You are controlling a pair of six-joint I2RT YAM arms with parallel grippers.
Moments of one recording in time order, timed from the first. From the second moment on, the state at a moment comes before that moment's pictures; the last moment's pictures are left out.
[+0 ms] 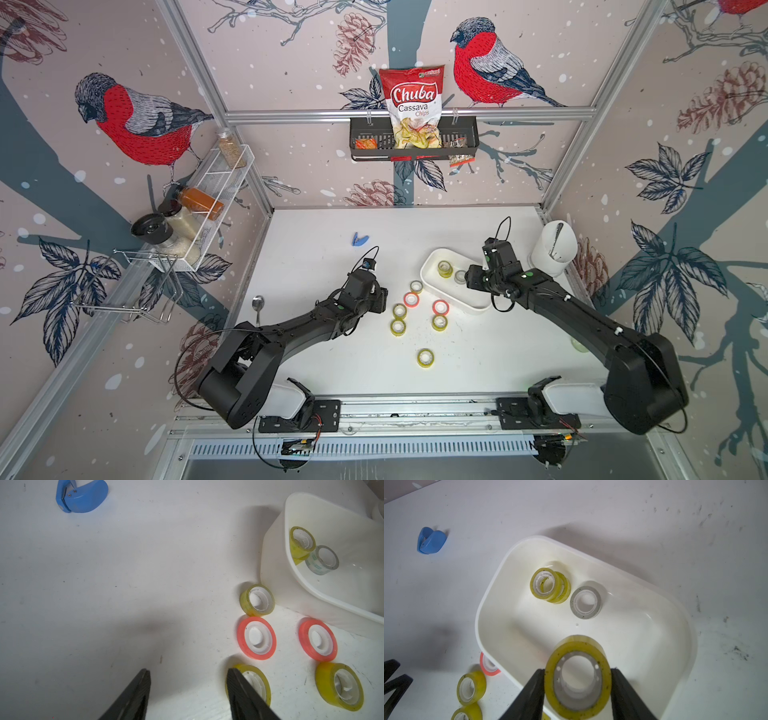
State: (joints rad) left arm -0.59 1.41 0.63 0.04 -0.08 -0.32; right arm 0.44 1.36 0.93 -0.47 0.05 0.45
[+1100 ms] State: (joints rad) left arm -0.59 1.41 0.63 0.05 -0.07 -0.31; right arm 0.47 1.81 1.20 -0.48 0.14 0.39
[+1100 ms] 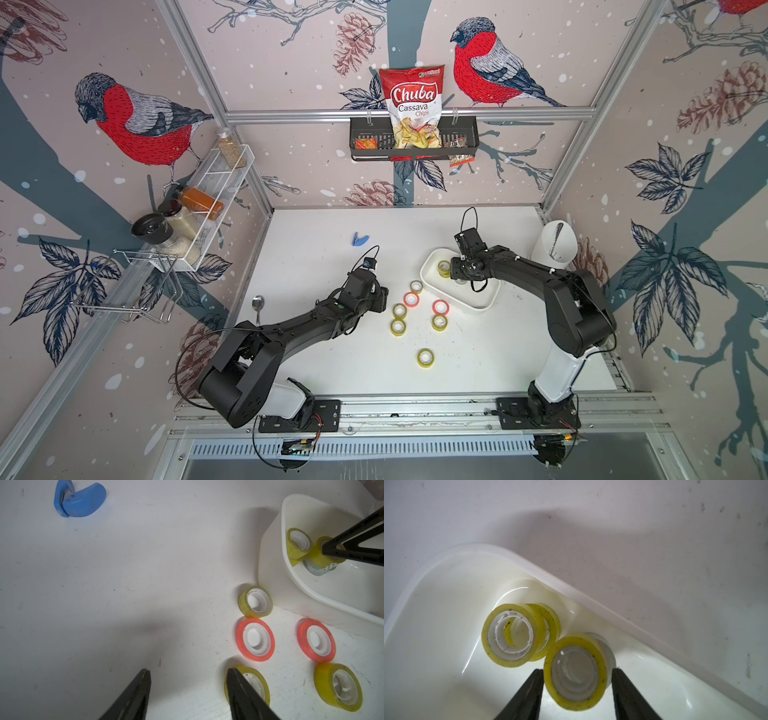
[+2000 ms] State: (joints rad) left arm -0.58 1.35 0.60 0.05 -0.08 -0.31; right arm 0.85 1.48 1.02 -0.62 0.15 0.42
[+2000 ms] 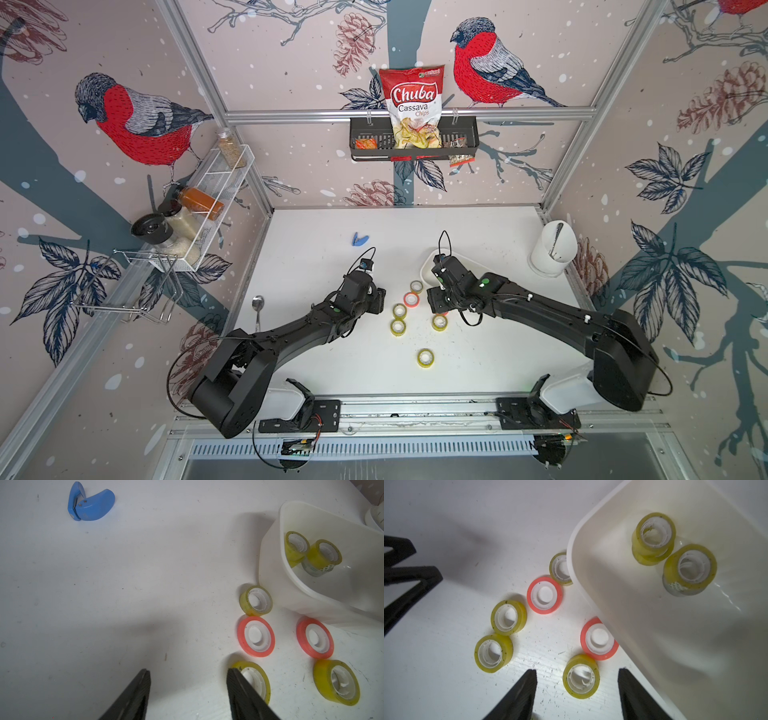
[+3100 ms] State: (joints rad) left arm -0.58 1.37 0.59 0.06 -0.08 -0.31; right arm 0.86 1.62 0.89 -0.52 0.07 0.52
